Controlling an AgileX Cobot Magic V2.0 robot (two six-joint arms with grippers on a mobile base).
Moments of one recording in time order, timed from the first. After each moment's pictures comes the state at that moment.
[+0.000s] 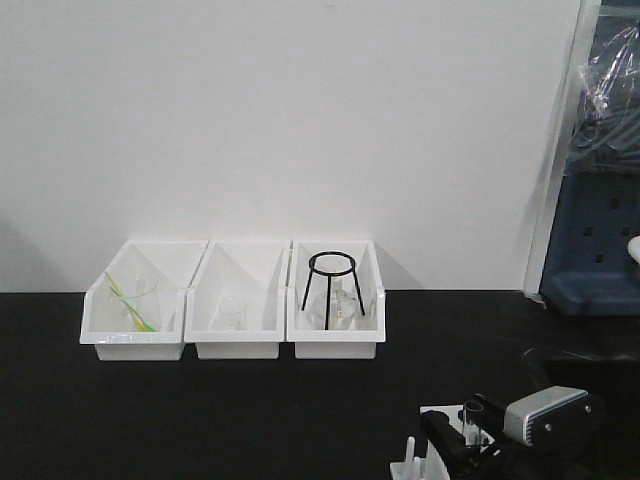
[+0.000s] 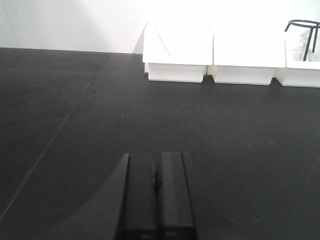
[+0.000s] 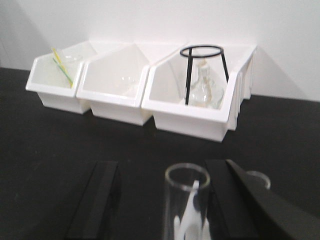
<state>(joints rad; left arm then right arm) 0.04 -0.02 0.03 0.05 0.26 -0.17 0.24 1.58 -0.44 -0.30 -0.95 0.23</state>
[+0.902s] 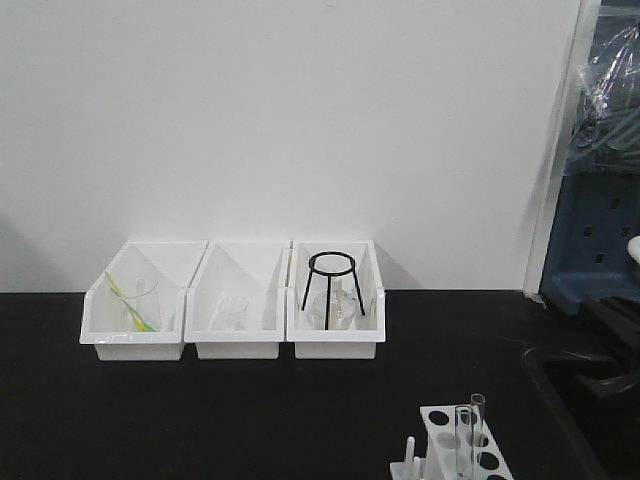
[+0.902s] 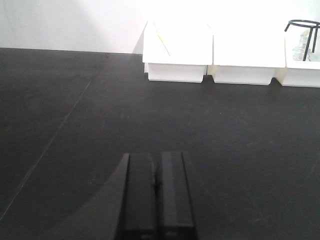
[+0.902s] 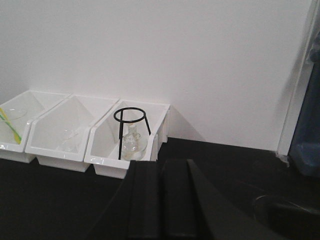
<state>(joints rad) 0.04 -0.02 0.03 0.05 0.26 -0.17 0.24 0.86 -0.68 -0.30 0.03 0.29</state>
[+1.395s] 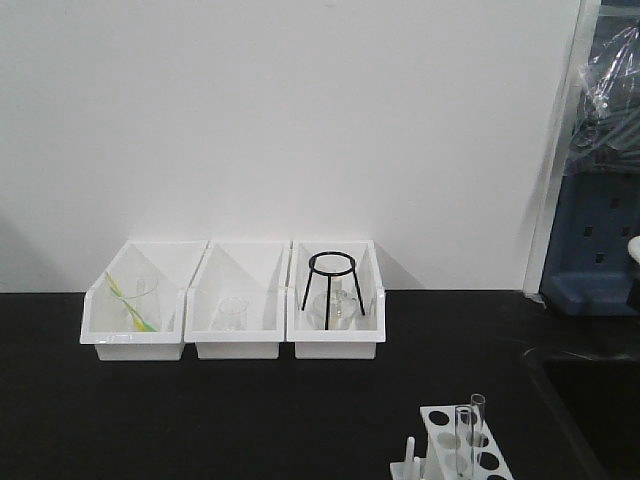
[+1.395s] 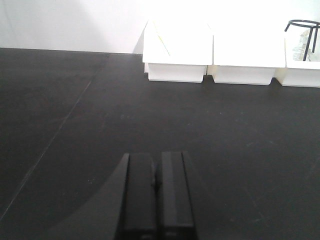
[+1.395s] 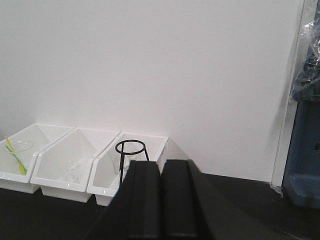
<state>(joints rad) 0.04 -0.02 0.03 0.05 0.26 -0.17 0.24 0.75 -0.68 -0.29 0.04 0.28</state>
